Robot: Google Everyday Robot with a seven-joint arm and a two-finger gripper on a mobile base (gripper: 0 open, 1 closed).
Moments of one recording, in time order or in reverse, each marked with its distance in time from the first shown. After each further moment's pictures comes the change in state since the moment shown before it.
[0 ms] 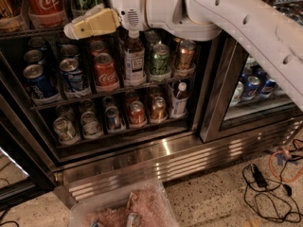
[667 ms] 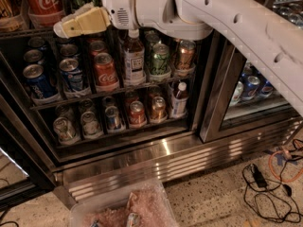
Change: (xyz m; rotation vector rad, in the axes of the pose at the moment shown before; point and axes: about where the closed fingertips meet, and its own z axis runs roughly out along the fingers) arm -0.005 0.005 0.019 0.006 0.000 -0.005
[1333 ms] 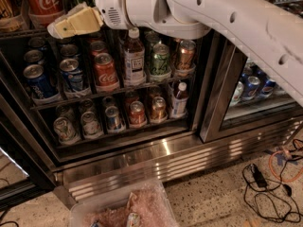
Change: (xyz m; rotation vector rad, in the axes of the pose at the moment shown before) arm 0.000 -0.002 0.004 0.111 0.085 -0.018
